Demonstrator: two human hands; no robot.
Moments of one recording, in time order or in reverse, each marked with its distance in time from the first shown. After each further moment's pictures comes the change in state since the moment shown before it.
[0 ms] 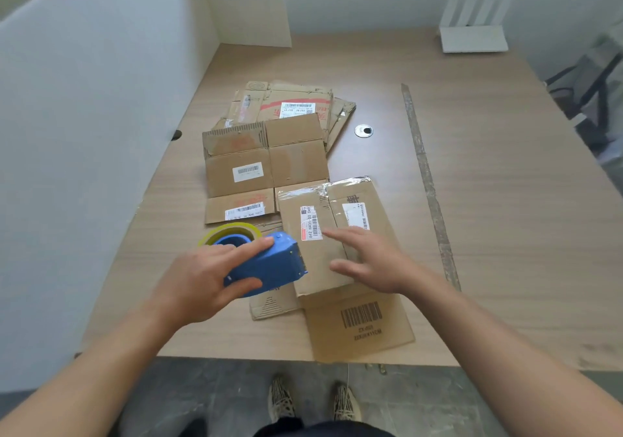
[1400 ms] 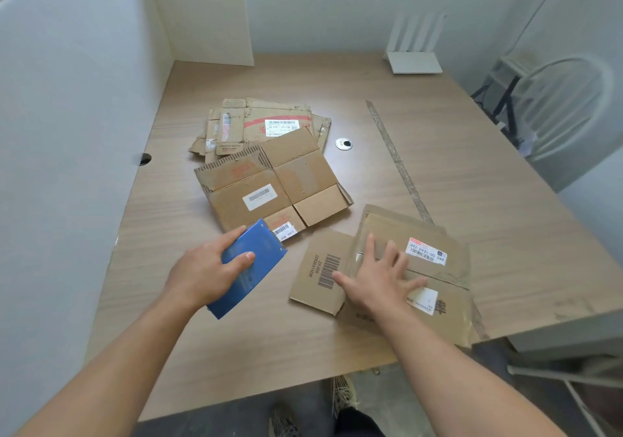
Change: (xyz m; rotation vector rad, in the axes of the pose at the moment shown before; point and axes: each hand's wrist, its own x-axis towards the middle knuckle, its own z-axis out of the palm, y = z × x) left_hand 0.026 -0.107 0.000 -0.329 -0.203 -0.551; right_hand 0.041 -0.066 0.089 -0.354 0.300 1.033
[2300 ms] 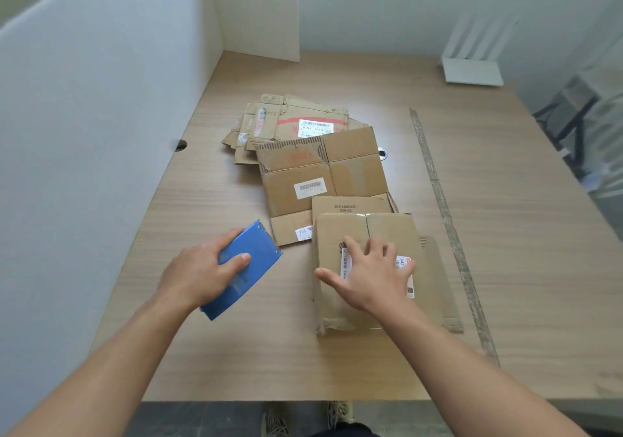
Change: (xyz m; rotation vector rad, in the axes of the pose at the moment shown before) left_hand -0.001 -0.005 -0.001 0.064 0.080 -0.176; right_hand 0.036 -0.022 -0.021 -0.103 0.051 -0.407
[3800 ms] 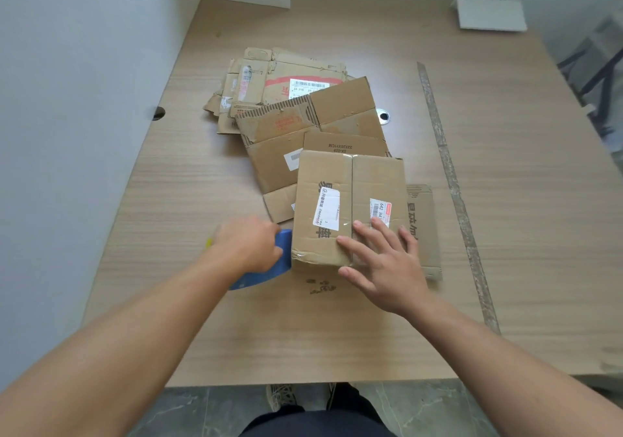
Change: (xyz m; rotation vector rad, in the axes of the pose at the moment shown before) left_hand 0.051 0.075 0.052 0.635 -0.269 0.250; right_hand 0.008 0.059 0.034 0.057 0.189 -0.388
